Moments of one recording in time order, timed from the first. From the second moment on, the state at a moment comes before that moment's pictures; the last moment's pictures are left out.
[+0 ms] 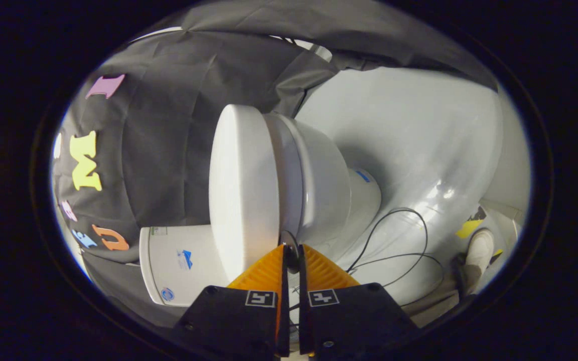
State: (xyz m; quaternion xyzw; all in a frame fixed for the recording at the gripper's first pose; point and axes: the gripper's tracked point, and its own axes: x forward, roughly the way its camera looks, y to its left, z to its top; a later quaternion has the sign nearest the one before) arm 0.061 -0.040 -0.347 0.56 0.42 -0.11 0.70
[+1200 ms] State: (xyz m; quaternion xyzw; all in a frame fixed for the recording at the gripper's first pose) arm 0.074 -0.012 -0.249 0.44 0.41 -0.08 0.79
